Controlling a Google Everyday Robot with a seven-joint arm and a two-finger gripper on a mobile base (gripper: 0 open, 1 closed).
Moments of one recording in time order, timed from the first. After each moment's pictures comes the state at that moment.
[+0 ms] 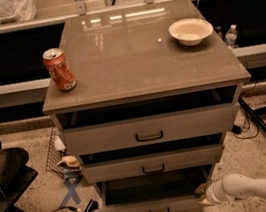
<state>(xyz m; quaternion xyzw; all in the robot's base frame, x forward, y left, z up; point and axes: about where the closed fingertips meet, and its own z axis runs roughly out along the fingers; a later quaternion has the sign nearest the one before) 0.490 -0.246 0.208 -0.59 0.77 0.06 0.25</state>
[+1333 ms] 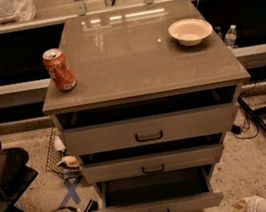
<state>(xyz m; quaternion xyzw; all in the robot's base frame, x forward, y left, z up) 0.382 -0.344 0.314 -0.52 0.82 -0.03 0.25</state>
